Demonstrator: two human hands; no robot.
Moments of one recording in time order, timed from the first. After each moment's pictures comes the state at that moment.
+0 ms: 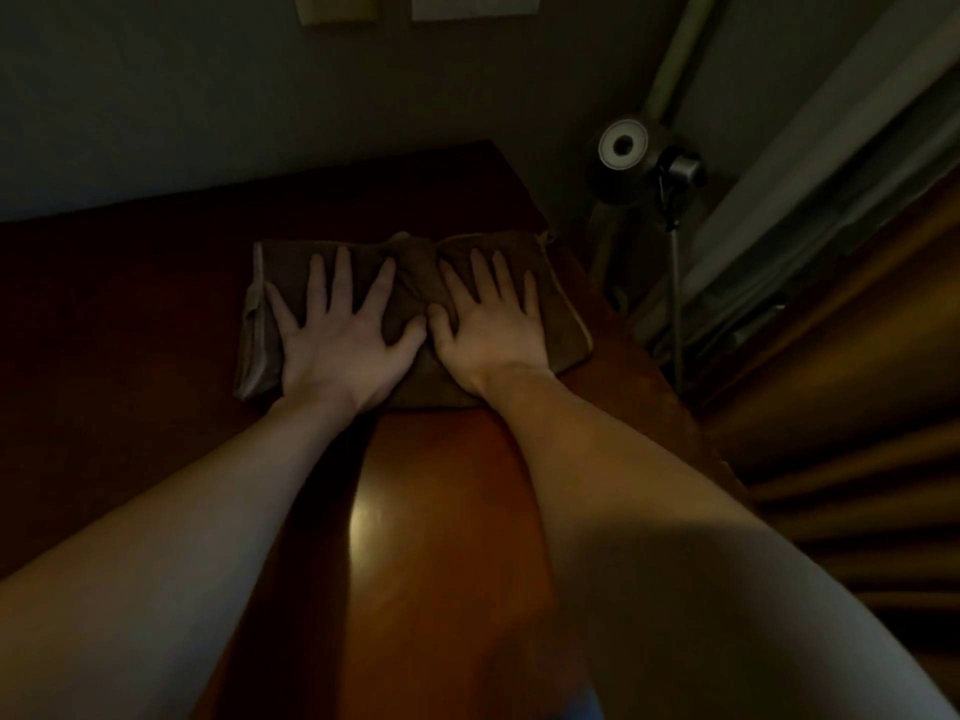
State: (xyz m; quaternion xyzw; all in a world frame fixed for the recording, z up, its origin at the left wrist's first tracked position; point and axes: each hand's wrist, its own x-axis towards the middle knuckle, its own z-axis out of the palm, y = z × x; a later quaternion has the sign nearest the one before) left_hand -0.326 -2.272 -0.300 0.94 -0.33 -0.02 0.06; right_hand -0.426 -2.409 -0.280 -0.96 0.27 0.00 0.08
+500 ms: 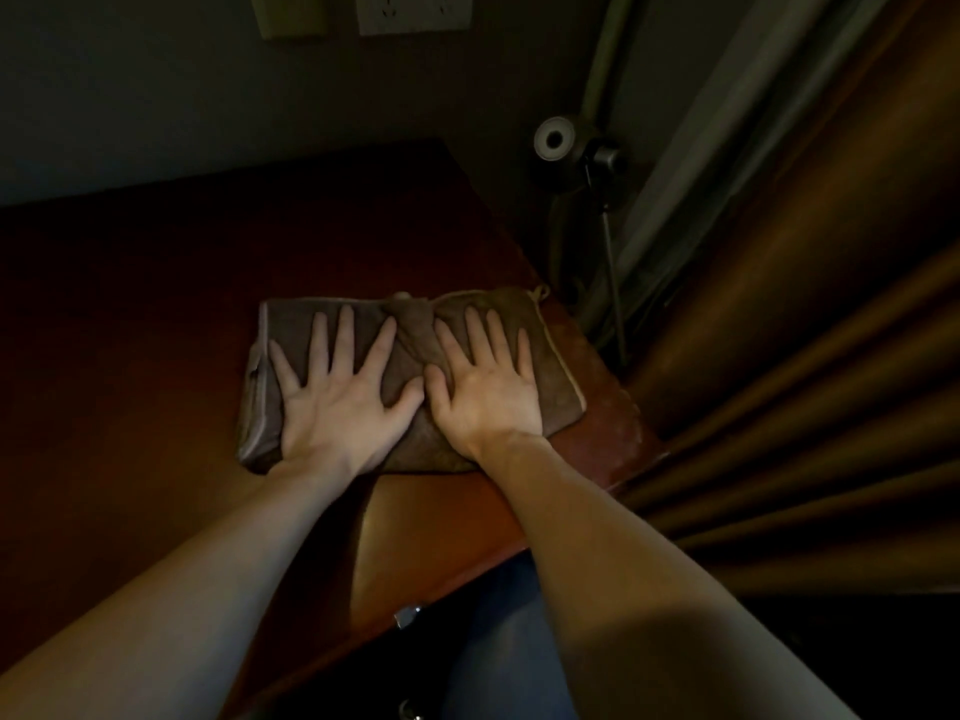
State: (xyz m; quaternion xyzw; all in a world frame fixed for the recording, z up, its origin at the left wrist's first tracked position) left_hand -0.469 -2.234 -0.299 0.94 -0.35 -0.01 0.04; right_hand -0.574 -2.366 -0.284 -0.96 0.27 -0.02 0.08
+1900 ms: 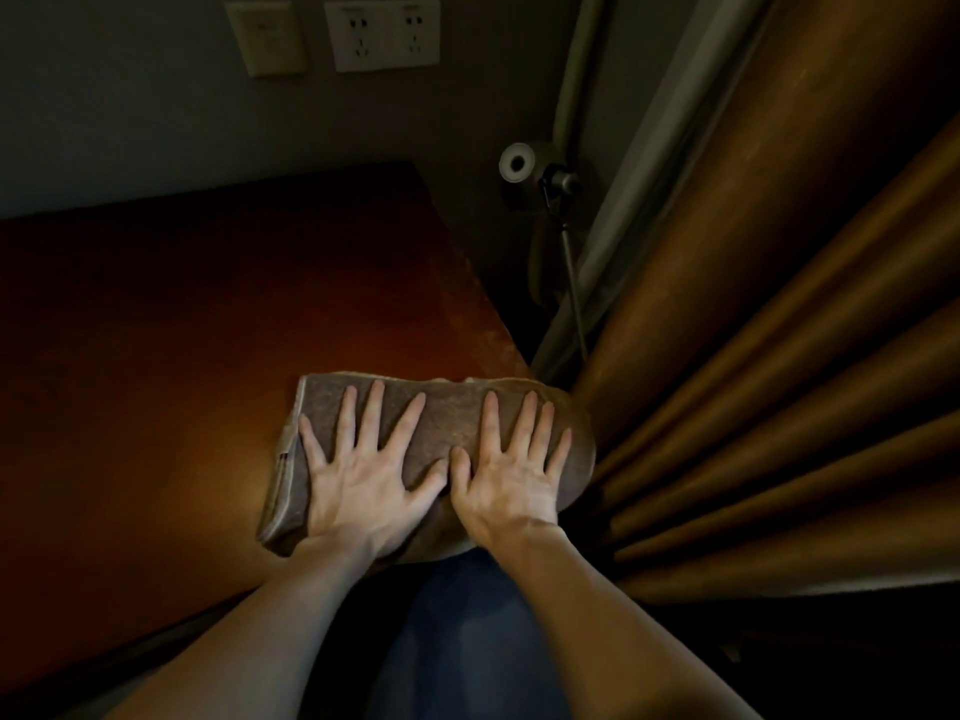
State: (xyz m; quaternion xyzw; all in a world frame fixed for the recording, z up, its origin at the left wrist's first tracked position) left_hand -0.613 -2.248 -0.297 0.93 -0.36 -0.04 0.07; right_hand -0.717 -2.376 -0.275 -0.92 0.37 0.09 0.10
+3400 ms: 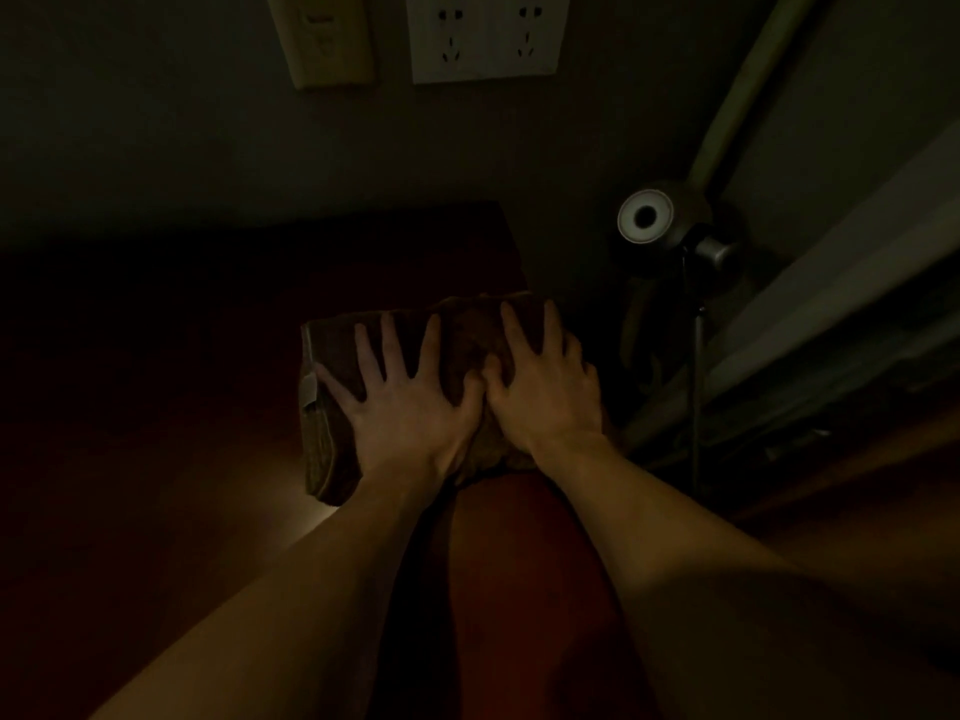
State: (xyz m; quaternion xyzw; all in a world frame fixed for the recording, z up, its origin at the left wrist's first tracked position) left_hand -0.398 -2.398 -0.292 0.97 -0.19 -0.02 0.11; right_hand -0.446 -2.536 -0.290 -0.96 0.27 -0.01 0.11
